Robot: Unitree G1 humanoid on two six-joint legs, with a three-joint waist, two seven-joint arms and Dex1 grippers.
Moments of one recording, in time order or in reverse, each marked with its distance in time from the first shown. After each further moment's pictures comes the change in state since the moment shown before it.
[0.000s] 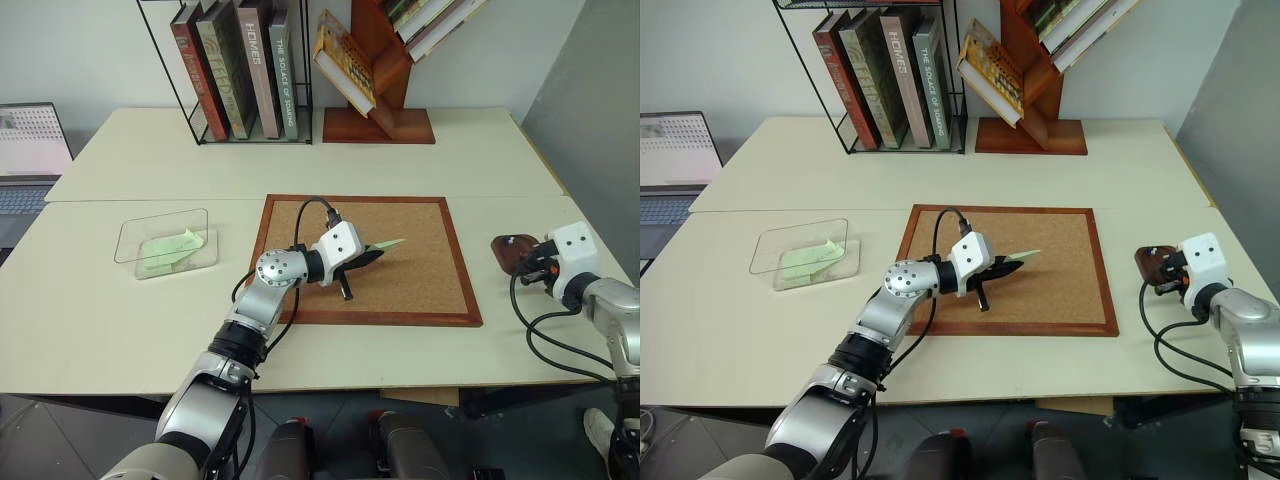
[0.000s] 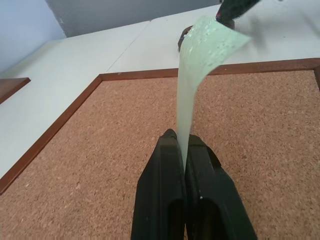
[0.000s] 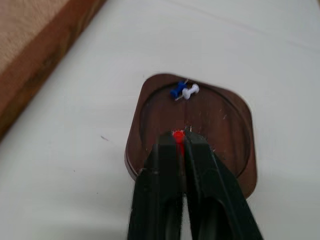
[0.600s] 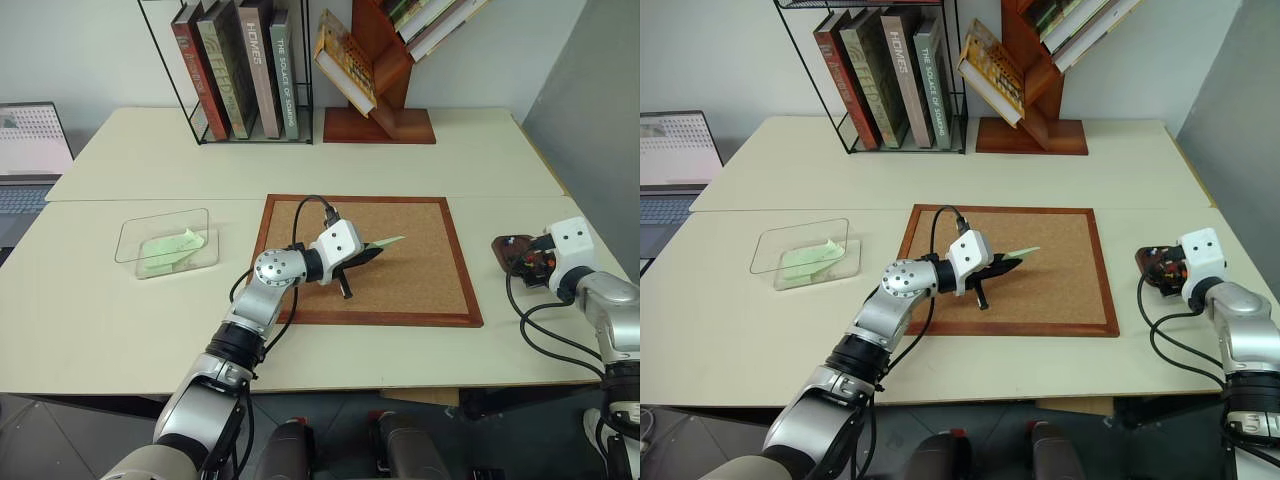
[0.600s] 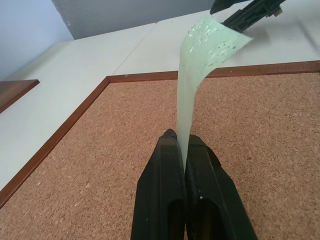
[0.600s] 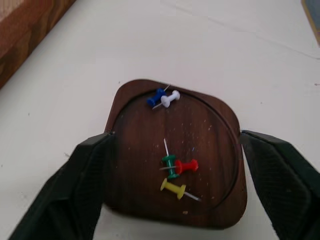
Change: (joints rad) left arm 0.008 0.005 0.002 -0.032 -0.003 0.014 0.009; right arm -0.070 0.036 -0.029 0.096 -0.031 -0.079 -0.027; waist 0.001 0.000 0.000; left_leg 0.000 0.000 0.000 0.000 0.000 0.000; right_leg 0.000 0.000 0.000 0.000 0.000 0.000
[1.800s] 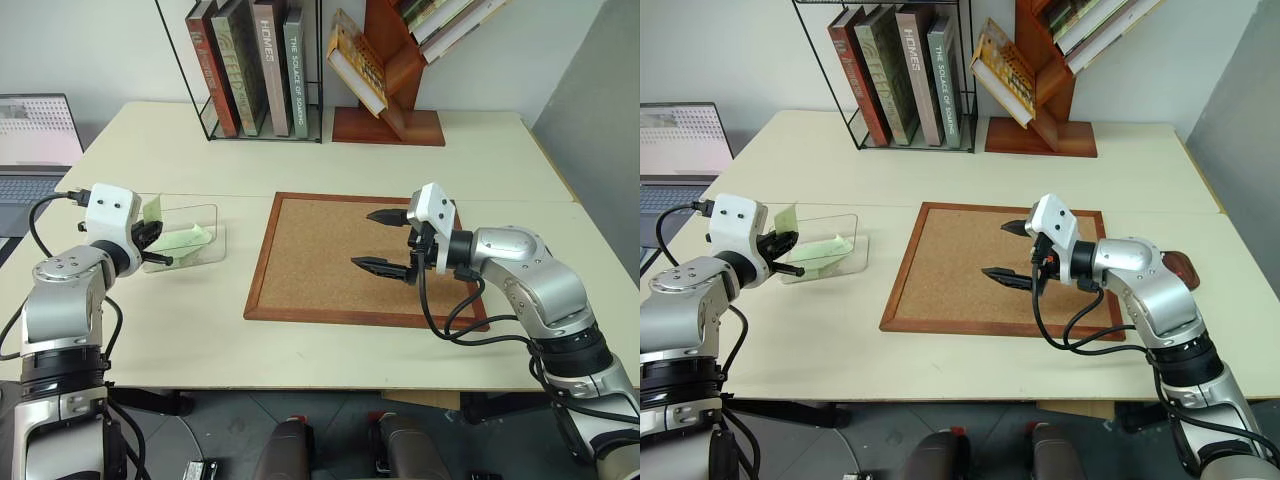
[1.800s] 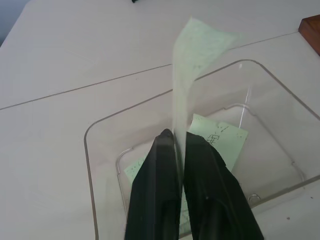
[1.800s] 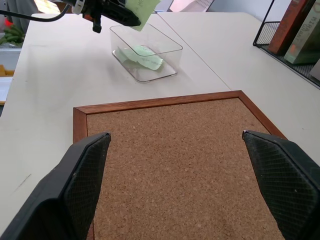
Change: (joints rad) left arm 0.208 0.486 0.569 -0.243 -0.121 0.742 0.364; right arm -0.245 0.152 0.408 -0.443 0.214 0.075 0.421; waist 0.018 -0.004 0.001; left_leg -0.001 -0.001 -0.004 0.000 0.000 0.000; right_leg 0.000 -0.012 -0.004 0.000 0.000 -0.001
